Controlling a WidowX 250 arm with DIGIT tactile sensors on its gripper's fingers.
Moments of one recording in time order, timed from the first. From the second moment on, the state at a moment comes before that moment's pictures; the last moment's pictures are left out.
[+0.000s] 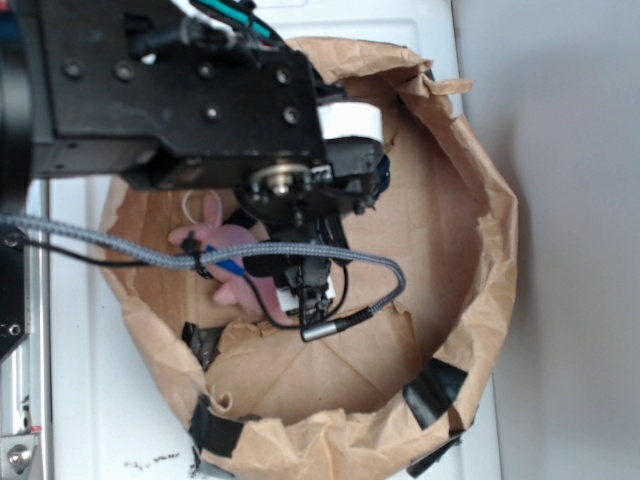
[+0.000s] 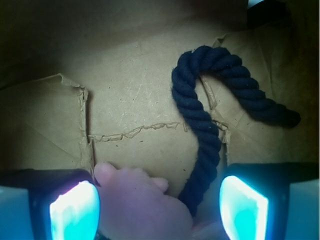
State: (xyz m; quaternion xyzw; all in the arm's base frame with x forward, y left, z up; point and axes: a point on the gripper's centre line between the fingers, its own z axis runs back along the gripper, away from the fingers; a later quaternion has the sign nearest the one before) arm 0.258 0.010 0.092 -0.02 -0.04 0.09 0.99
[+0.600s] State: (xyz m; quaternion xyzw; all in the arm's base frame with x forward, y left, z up) arm 0.268 0.018 0.084 -0.03 -0.07 0.11 0.99
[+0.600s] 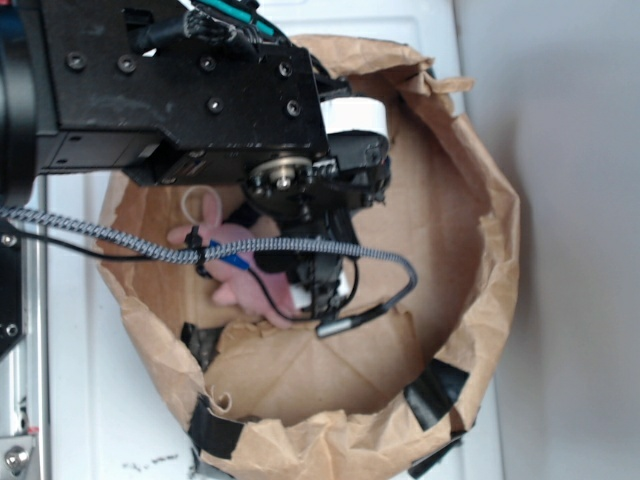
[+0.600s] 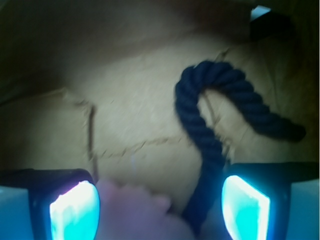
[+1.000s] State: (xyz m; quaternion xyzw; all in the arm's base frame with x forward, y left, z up) arm 0.276 0.025 0.060 -0.03 -0.07 0.10 0.99
